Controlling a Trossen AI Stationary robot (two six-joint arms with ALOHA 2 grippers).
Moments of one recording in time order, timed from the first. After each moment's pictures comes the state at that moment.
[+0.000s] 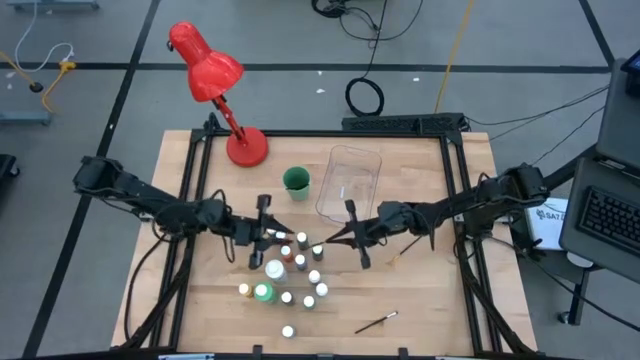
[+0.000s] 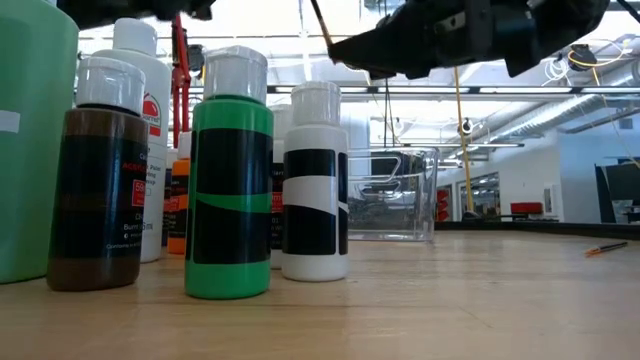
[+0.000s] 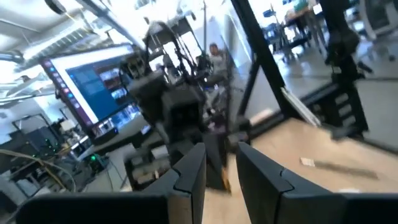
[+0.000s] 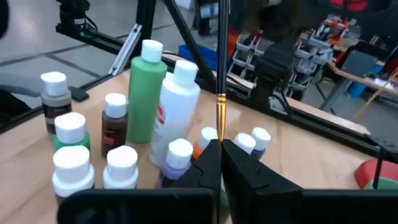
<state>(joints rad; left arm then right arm) -0.26 1.19 0.45 0.88 -0.03 0.49 0.15 1.54 0.69 0.68 -0.08 -0.29</state>
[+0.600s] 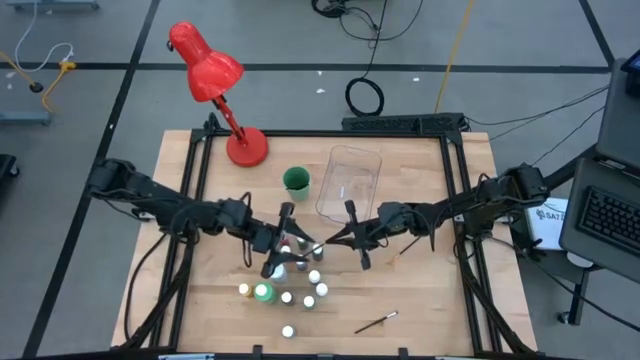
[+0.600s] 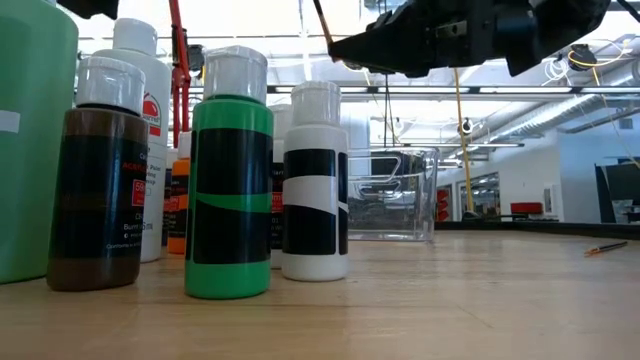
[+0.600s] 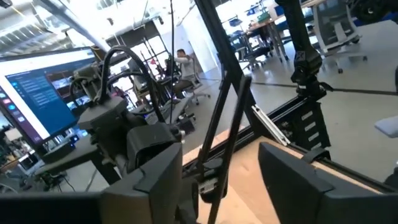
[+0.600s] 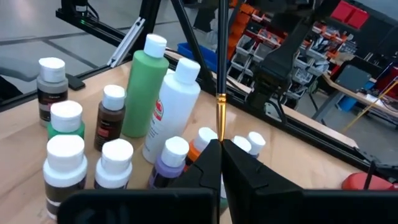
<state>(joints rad) -0.25 1.35 0.70 0.73 0.11 0.45 0.15 1.54 0.69 0.68 -0.08 -0.38</state>
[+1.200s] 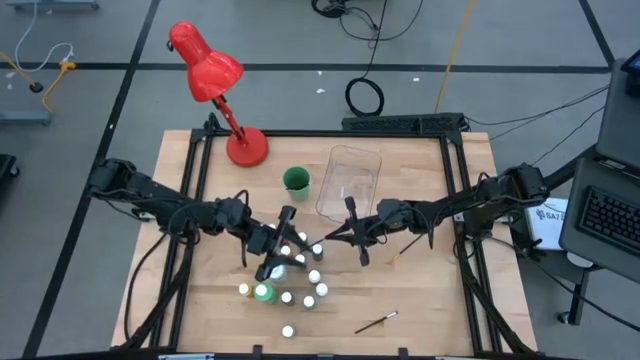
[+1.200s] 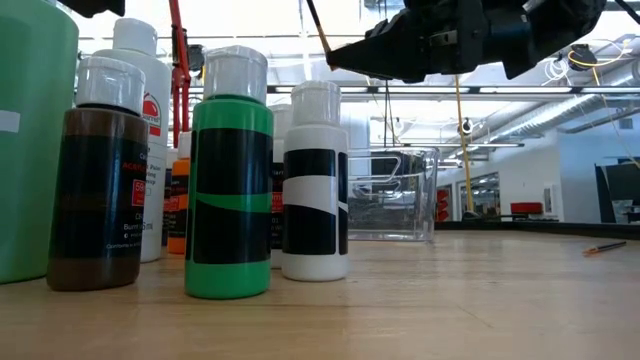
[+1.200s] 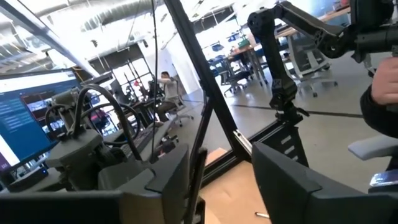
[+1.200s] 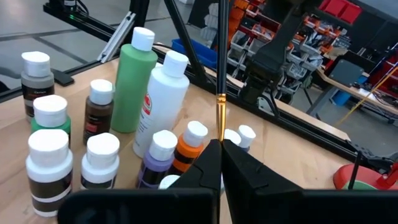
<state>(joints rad) -0.25 1.36 0.71 0.79 0.23 0.42 0.12 1.54 0.69 0.68 -0.08 -0.38</state>
